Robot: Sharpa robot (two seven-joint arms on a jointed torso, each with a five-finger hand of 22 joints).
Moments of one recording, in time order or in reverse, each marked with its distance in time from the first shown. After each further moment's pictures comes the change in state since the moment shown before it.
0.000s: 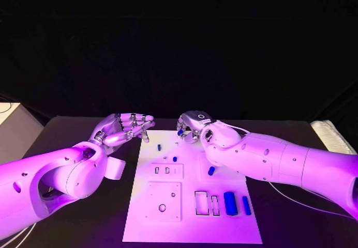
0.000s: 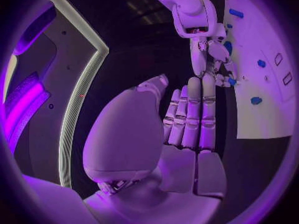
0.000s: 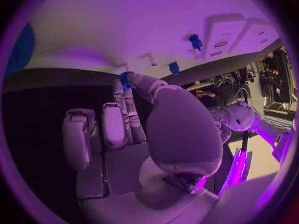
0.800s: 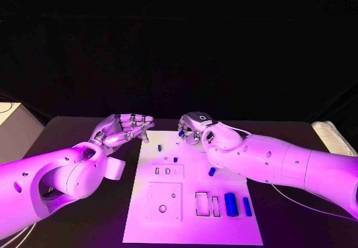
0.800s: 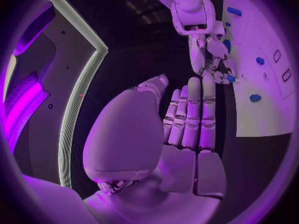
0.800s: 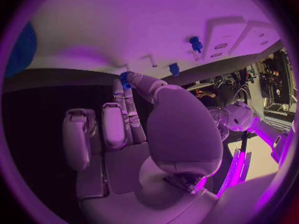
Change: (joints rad) left arm 0.001 -0.003 0.000 -0.006 0.000 0.000 -0.003; left_hand 0.000 0.000 0.000 0.000 0.000 0.000 0.000 0.000 0.001 0.000 0.000 0.000 0.000 0.000 0.000 0.004 0.000 0.000 -0.007 0.000 0.005 0.002; right arm -0.002 -0.011 -0.001 0.018 -0.014 -0.014 -0.009; right_hand -0.005 -0.005 0.000 0.000 -0.001 0.002 -0.002 0.000 0.002 0.002 -0.002 0.002 0.000 0.000 0.000 0.004 0.000 0.000 0.000 0.000 -0.004 0.000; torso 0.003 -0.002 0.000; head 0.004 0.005
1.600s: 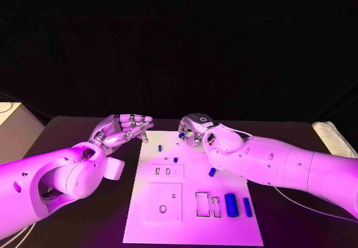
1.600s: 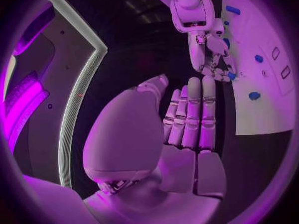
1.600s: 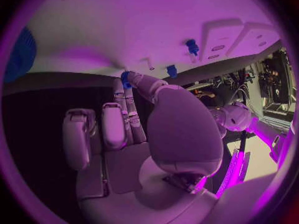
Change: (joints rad) left arm 0.001 -0.004 0.000 -0.003 0.000 0.000 -0.003; left_hand 0.000 0.000 0.000 0.000 0.000 0.000 0.000 0.000 0.000 0.000 0.000 0.000 0.000 -0.004 -0.004 0.000 0.000 0.000 0.000 0.000 0.000 0.001; right arm -0.004 -0.015 -0.002 0.023 -0.007 -0.006 -0.002; right_hand -0.006 -0.002 0.000 0.000 0.000 0.002 0.002 0.000 0.002 0.009 -0.009 -0.004 0.000 0.000 0.000 0.000 0.001 0.000 0.000 0.000 0.000 0.001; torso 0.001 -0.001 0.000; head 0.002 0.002
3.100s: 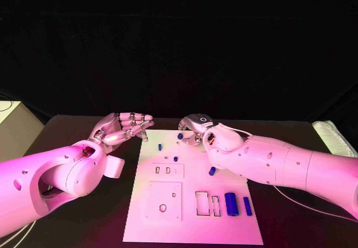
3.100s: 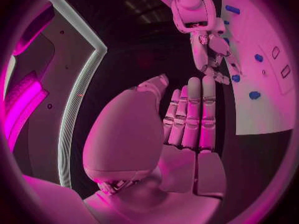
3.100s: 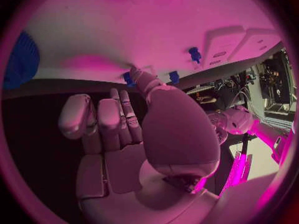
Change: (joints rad) left arm 0.005 0.001 0.000 -0.003 -0.001 0.001 -0.007; left_hand 0.000 0.000 0.003 -0.003 0.000 0.000 0.000 0.000 0.000 0.000 0.000 0.000 0.000 0.000 0.000 0.000 0.000 0.000 0.000 0.000 0.004 0.003; right arm -0.002 0.002 -0.003 -0.013 -0.001 0.030 -0.005; right_hand 0.078 -0.013 -0.299 0.055 -0.030 -0.163 0.004 -0.114 -0.010 -0.305 0.067 0.003 -0.032 -0.036 0.050 -0.089 -0.186 0.039 -0.113 0.038 -0.274 -0.215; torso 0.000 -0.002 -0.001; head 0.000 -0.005
